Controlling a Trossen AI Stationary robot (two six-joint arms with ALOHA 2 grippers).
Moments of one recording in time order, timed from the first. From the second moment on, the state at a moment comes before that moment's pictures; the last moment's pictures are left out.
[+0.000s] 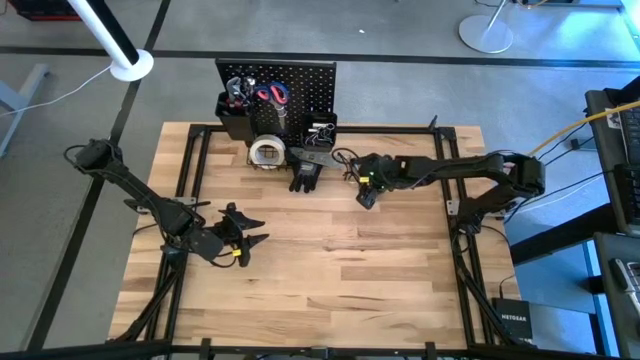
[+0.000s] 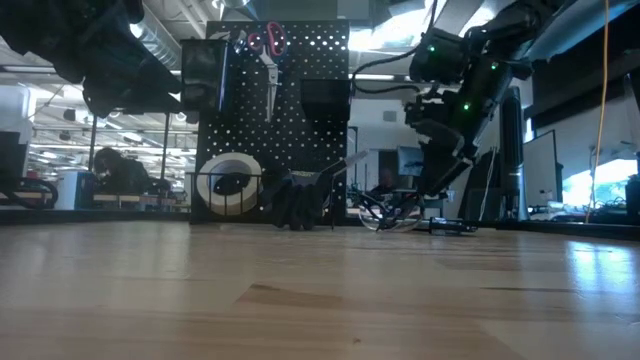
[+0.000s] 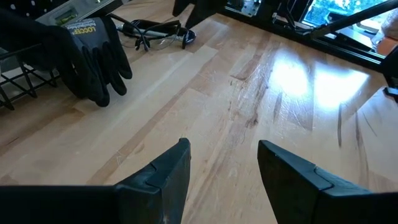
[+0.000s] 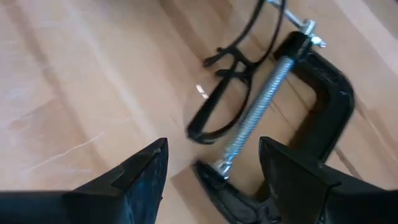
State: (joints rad) left arm -0.60 1.05 0.43 0.01 -0.83 -0.71; right arm -0.28 1.47 0.82 -0.39 0.14 0.25
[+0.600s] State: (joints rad) left arm -0.60 1.05 0.43 0.01 -0.83 -0.71; right arm -0.28 1.59 0.82 -0.23 0.15 0.23
